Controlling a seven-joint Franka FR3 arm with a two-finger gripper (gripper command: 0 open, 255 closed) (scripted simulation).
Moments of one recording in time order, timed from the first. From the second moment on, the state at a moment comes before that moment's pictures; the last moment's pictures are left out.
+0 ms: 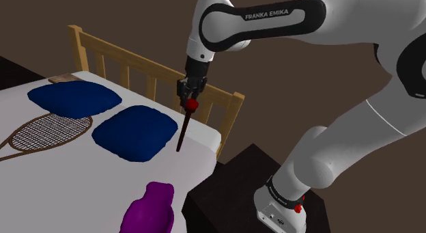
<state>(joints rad) 0.13 -0.28 0.19 -2.28 0.18 1.97 0.07</state>
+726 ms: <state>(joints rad) 0.20 -0.35 0.28 -2.17 0.22 1.81 0.24</state>
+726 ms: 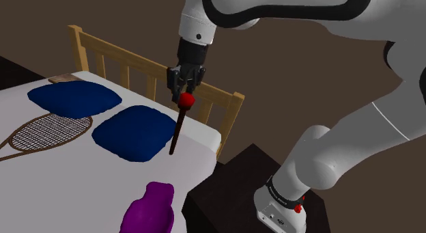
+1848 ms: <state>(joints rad) 0.28 -0.32 0.45 -1.98 0.26 1.70 0.51</state>
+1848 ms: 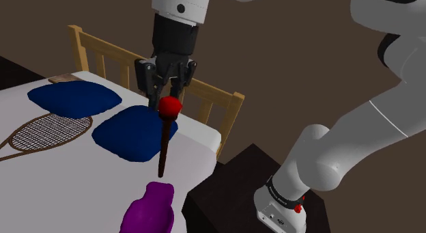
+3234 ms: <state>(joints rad) 0.29 -0.30 0.48 -2.24 0.28 1.98 0.48</state>
